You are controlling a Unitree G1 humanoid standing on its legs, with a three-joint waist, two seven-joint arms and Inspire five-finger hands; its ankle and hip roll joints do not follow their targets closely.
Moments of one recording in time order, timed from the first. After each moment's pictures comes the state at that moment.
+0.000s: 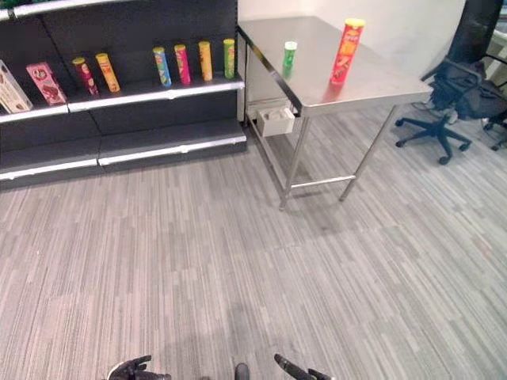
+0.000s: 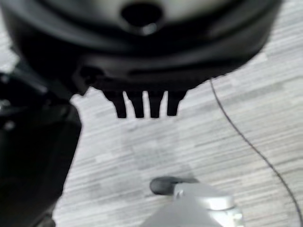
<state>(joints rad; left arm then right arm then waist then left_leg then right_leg) -0.01 0.21 -0.15 1.16 -0.22 -0.01 0.02 0.06 -0.27 0.10 1.13 0.24 0.00 -0.07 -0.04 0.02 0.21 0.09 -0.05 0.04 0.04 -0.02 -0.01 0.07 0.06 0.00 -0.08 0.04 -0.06</state>
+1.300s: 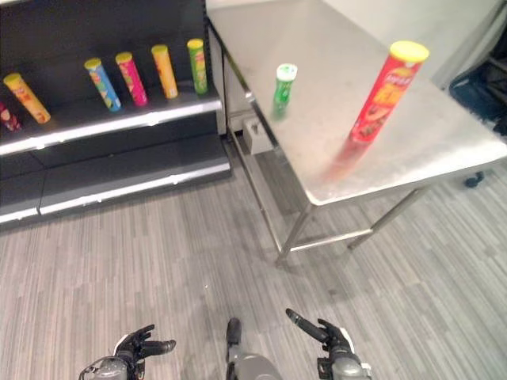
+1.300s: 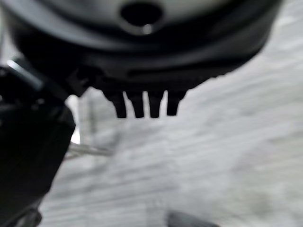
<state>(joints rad) -0.03 0.17 -0.12 1.11 -0.28 -0.05 0.07 -0.02 -0.37 0.11 1.02 0.24 -0.04 -0.07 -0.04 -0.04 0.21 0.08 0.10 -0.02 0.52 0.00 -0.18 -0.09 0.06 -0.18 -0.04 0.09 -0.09</state>
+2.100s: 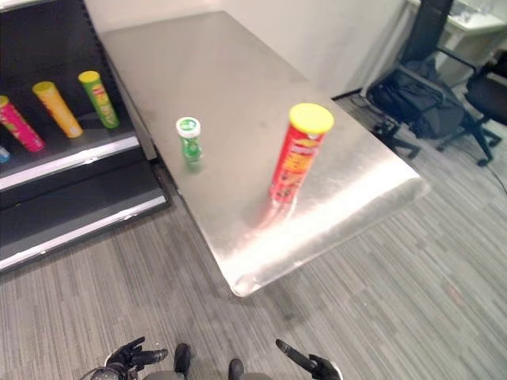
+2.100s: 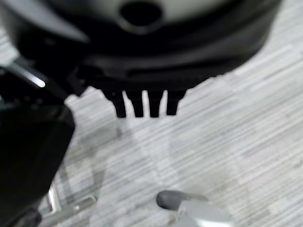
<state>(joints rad) -0.04 0.21 -0.06 1.21 -0.35 -0.06 0.06 -0.01 -0.28 0.14 1.22 0.21 -0.01 -0.08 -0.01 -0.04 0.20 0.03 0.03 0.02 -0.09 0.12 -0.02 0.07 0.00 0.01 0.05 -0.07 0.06</state>
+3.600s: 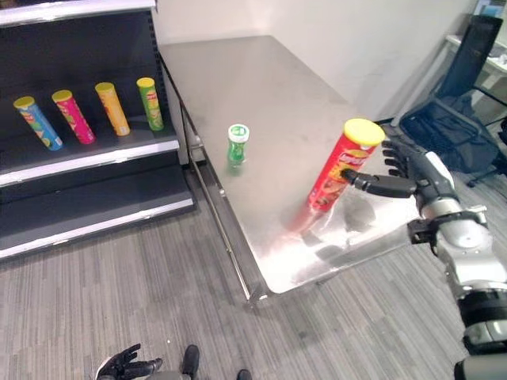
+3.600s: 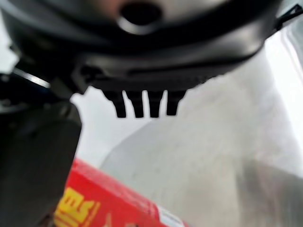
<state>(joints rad) 0.10 0.22 -0.08 1.10 -0.28 -0.11 0.01 -0.41 -1.09 0.14 0.57 0.52 -0.12 0.10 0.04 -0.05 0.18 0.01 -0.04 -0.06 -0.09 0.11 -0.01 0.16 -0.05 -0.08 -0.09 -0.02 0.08</state>
